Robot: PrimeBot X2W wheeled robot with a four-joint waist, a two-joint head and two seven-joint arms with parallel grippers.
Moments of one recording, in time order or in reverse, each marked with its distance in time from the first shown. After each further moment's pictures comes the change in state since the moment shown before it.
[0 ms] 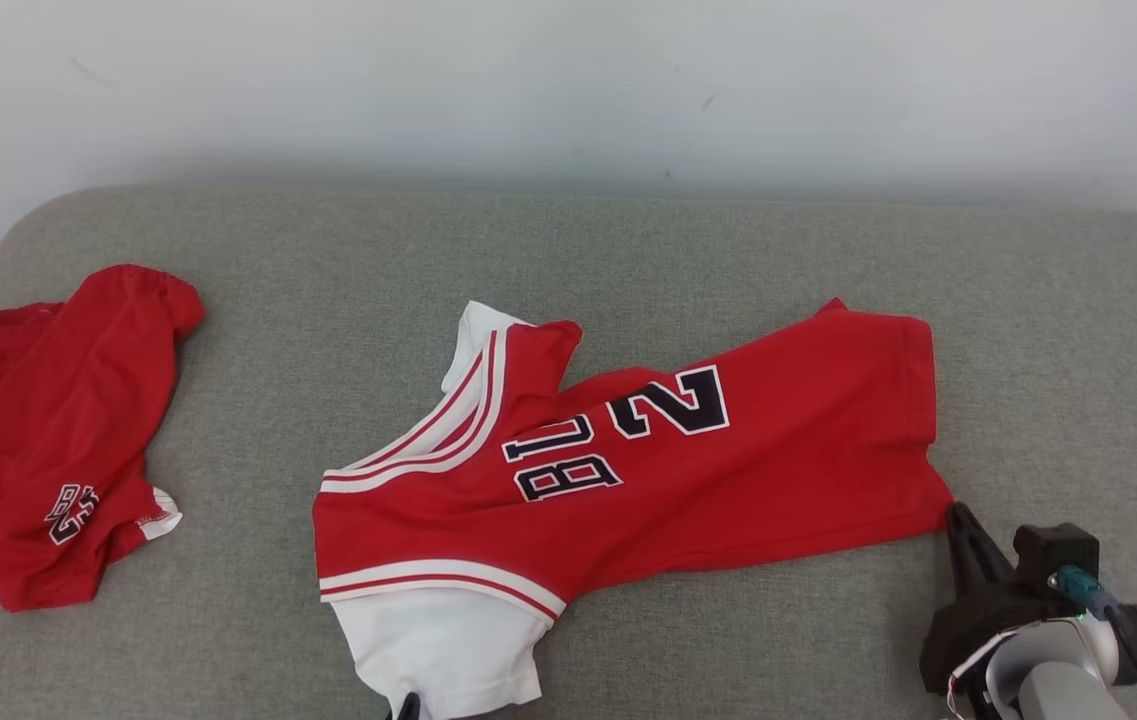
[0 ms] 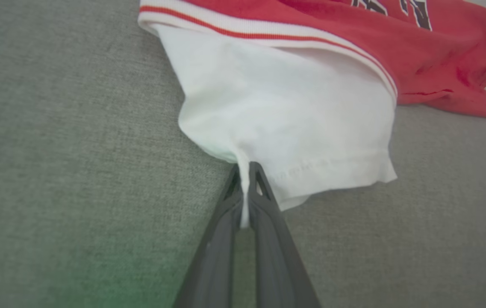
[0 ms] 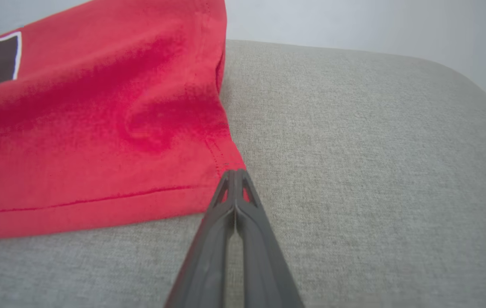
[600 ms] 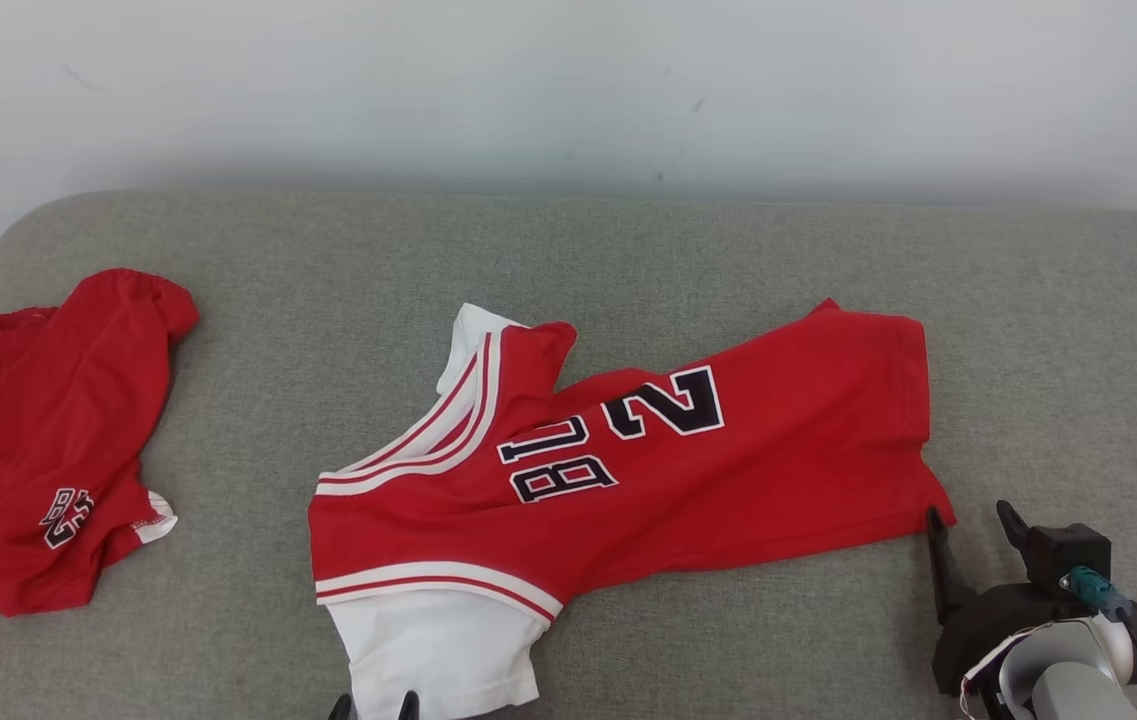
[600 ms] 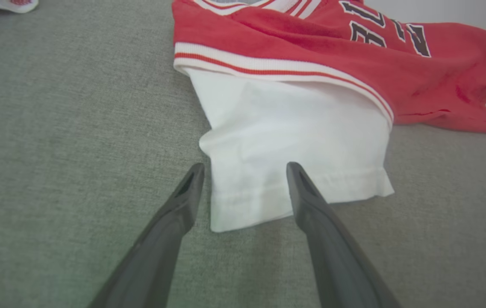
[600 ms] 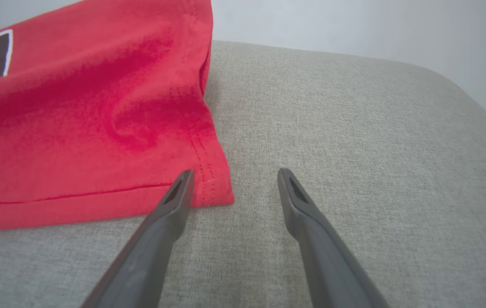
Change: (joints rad) left arm 0.088 -0.002 0.079 -0.151 0.057 0.000 0.003; right arm 0.018 -0.027 0.021 -0.021 0.014 0.000 0.000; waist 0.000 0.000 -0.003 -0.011
